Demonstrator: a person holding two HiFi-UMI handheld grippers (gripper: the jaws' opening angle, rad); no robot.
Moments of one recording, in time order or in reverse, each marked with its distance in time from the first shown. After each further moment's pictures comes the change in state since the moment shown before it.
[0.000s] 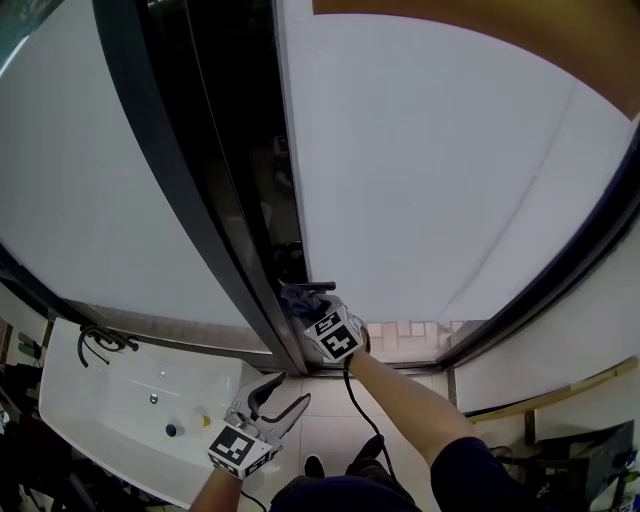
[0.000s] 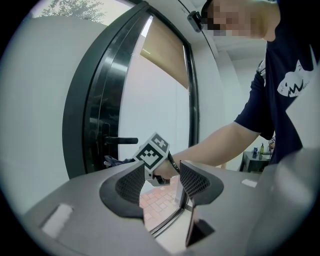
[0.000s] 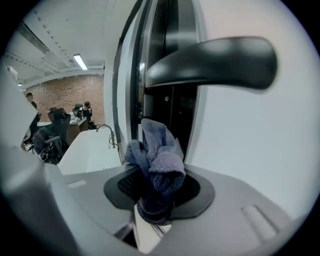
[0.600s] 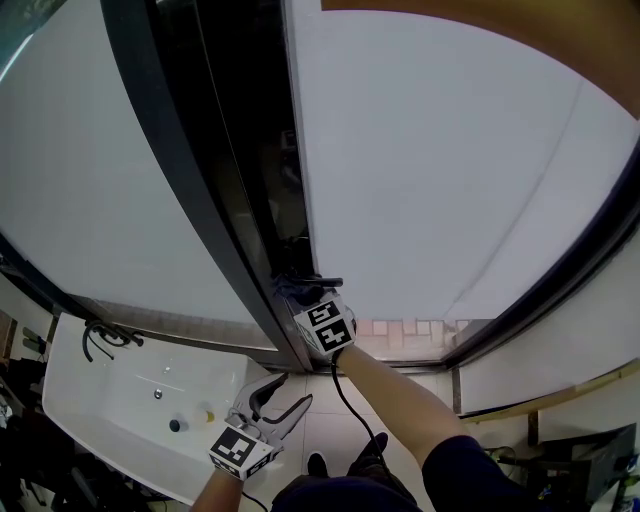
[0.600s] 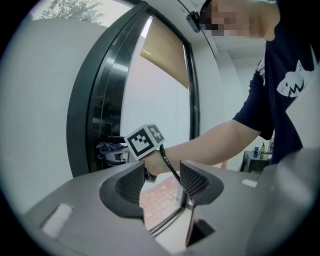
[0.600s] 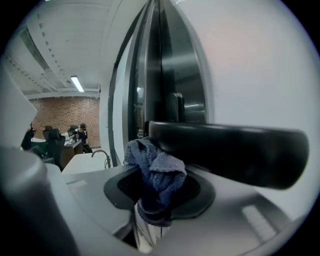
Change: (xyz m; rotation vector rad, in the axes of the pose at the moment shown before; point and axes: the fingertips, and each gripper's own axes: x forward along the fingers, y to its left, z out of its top) left arm -0.009 -0.001 -0.001 -0.001 0.010 0.024; right arm 0.002 0.006 0.069 0.099 -0.242 -0.028
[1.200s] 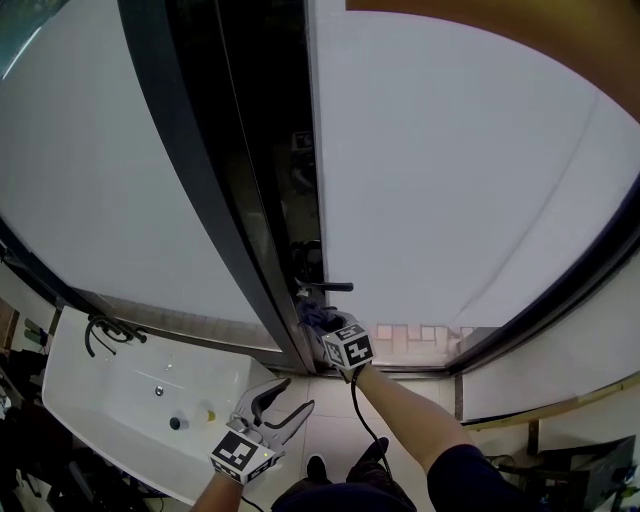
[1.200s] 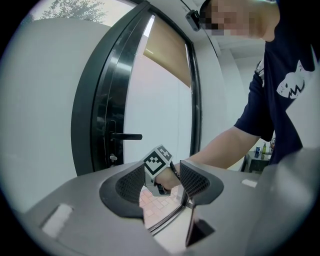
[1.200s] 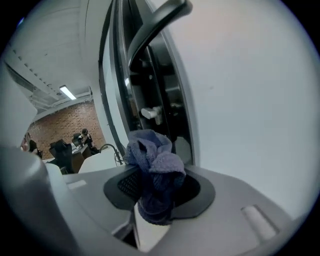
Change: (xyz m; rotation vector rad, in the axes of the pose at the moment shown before) left arm -0.007 0.006 -0.012 -0.002 -0.003 0.009; right arm -0.004 -0.002 -0.116 0.214 0.173 0.062
